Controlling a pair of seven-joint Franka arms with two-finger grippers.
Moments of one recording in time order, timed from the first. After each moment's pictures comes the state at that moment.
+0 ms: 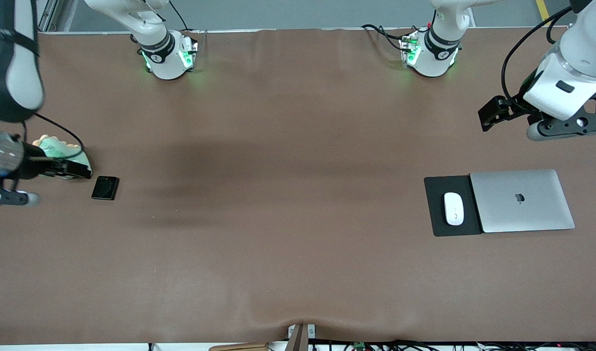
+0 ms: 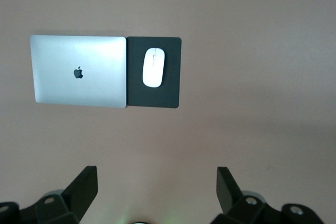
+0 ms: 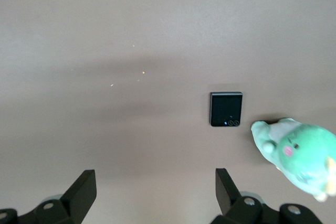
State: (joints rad) left arm 0.11 0.05 -0.36 -1.46 0.09 1.46 -0.31; right arm 0.05 0.22 -0.13 -1.51 0.05 1.60 0.00
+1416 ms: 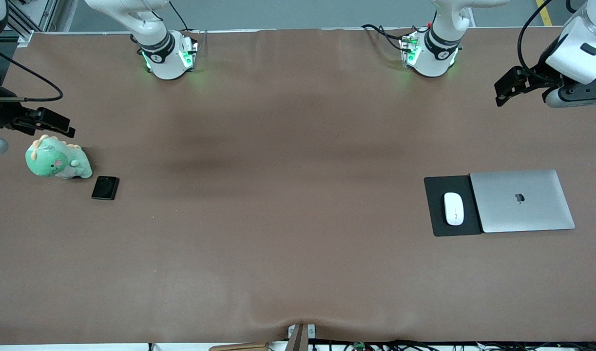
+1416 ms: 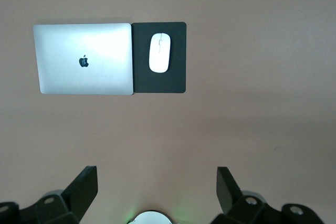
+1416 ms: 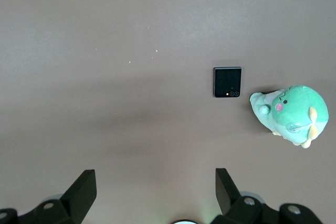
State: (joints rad) left arm -0.06 -0.11 -0.11 -1.61 0.03 1.46 -0.20; right arm 0.04 0.02 -0.08 -1.57 0.05 1.48 0.05
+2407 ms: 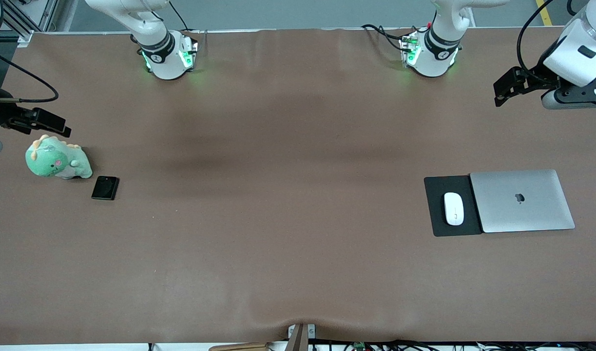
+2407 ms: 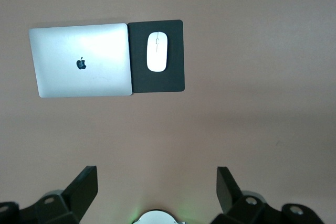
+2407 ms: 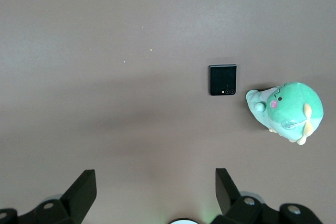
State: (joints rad) left arm -0.06 -0.10 -0.11 -1.60 0.03 1.46 -0.16; right arm 0.02 0.03 -0.08 -1.57 0.04 1.48 0.05
